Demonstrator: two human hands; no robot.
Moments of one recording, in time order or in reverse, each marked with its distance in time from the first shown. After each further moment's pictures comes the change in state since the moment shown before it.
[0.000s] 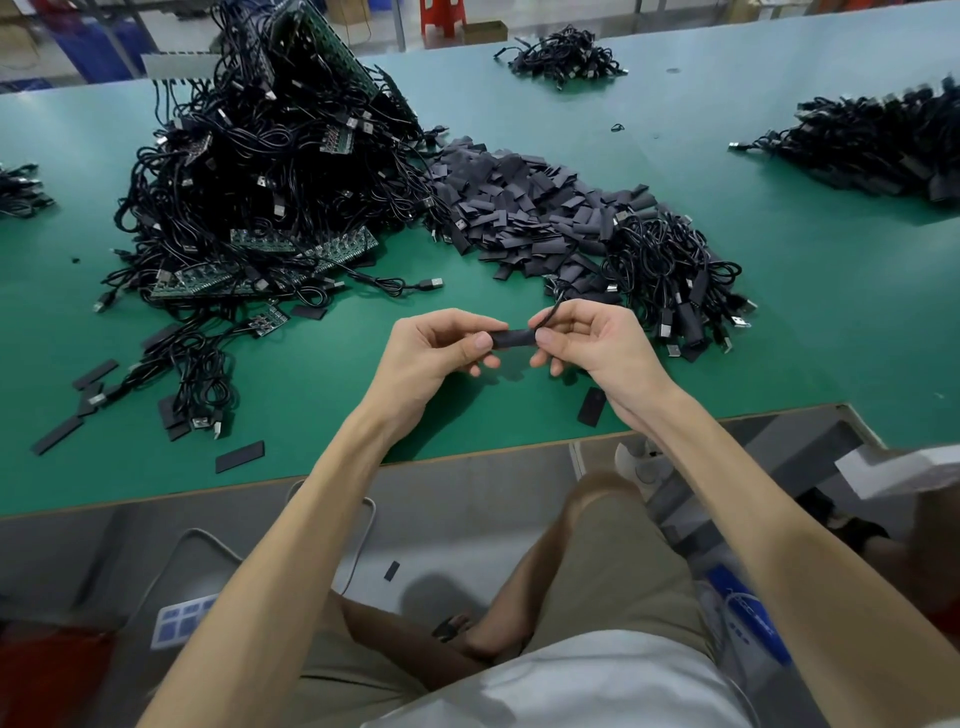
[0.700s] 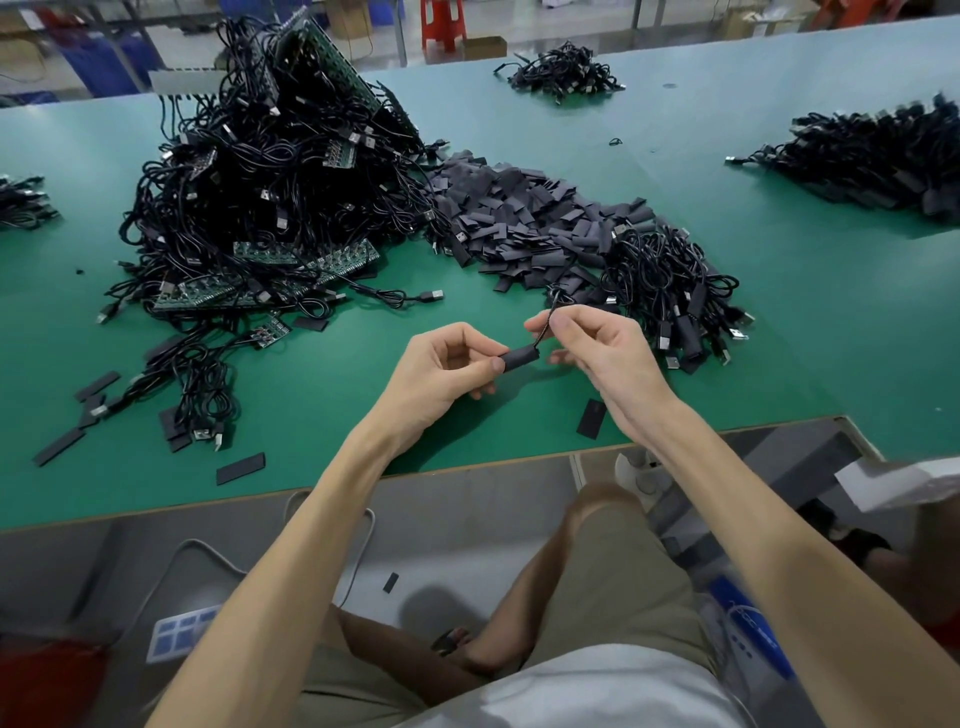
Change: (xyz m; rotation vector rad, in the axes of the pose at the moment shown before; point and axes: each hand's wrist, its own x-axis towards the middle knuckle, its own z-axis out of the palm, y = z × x) left_hand -0.001 0.000 0.005 0.054 -0.031 -0.042; right_hand -0.001 -0.001 -0.001 -0.001 0.043 -0.050
